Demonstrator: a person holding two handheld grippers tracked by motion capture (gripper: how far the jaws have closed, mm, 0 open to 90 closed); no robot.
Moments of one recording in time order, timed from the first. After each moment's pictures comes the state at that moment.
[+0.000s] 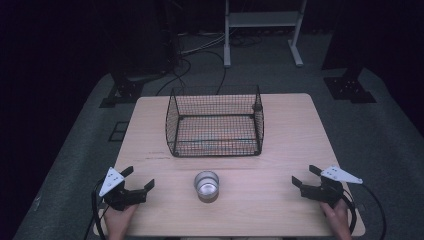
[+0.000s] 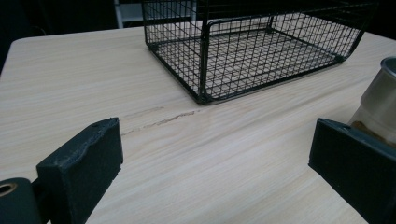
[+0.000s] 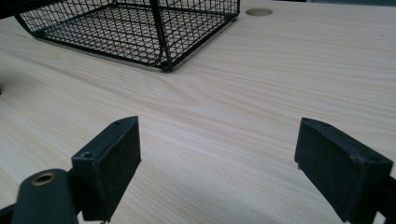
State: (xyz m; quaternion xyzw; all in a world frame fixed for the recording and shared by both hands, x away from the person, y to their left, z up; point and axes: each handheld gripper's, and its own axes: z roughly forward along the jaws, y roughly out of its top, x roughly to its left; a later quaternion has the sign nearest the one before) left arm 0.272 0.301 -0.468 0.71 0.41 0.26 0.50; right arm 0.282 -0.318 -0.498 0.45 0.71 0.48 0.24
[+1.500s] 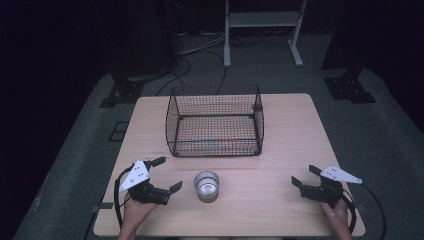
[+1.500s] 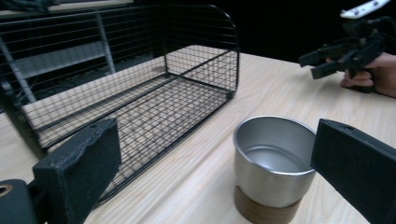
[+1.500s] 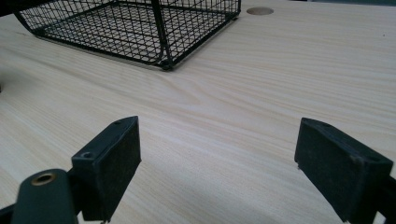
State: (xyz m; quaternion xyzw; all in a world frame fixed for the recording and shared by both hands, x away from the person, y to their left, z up) left arm 0.277 0.224 -0.423 0.76 0.23 0.21 0.57; right arm 0.282 -0.317 -0.498 0.45 0.71 0.48 0.24
